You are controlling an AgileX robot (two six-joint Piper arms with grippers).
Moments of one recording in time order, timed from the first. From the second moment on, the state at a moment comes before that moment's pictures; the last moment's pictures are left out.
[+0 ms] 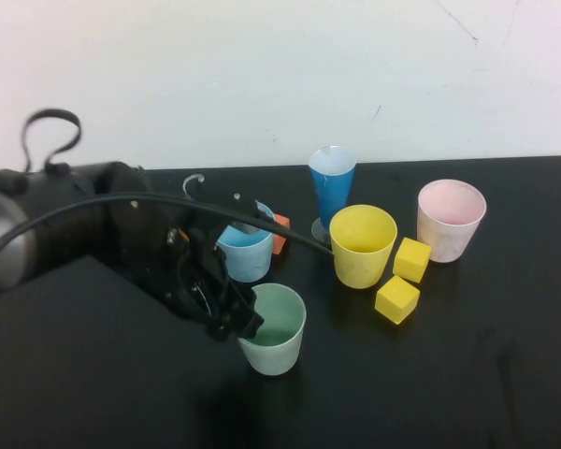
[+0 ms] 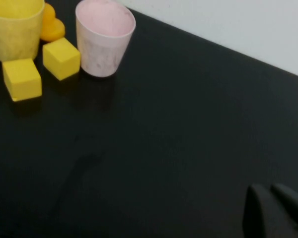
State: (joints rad) right arm -0.06 0.48 -0.47 0.19 0.62 -0.55; left arm -0.42 1.69 -1.14 -0.35 0.71 0.43
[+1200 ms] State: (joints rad) right arm -0.06 0.48 -0.47 0.21 0.62 -0.57; left arm -0.35 1.89 -1.72 -0.03 0.90 0.15
